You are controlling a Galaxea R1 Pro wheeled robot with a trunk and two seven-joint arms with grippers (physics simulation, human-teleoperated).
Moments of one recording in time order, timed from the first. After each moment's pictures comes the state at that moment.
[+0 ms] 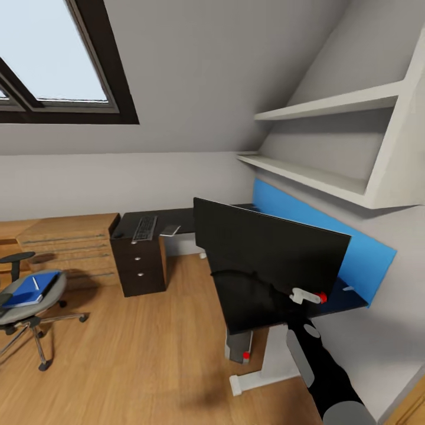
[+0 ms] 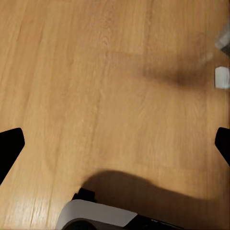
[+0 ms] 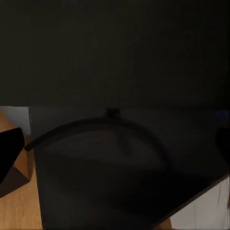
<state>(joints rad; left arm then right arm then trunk) -0.01 0.15 -0.57 -0.60 0.82 -0.26 0.23 -0.47 0.04 -0.01 -0.98 -0.29 0.01 -0.19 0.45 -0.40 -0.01</state>
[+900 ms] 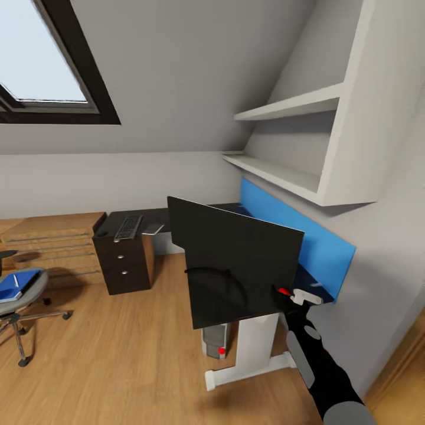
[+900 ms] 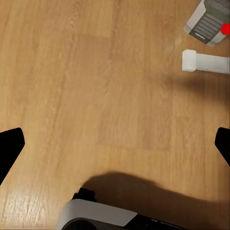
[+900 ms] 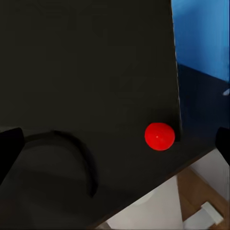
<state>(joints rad) -0.01 0.15 -0.57 -0.60 0.82 -0.26 0.23 -0.47 0.03 -0.02 -0.97 -0.29 -0.01 -0.19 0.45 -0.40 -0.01</state>
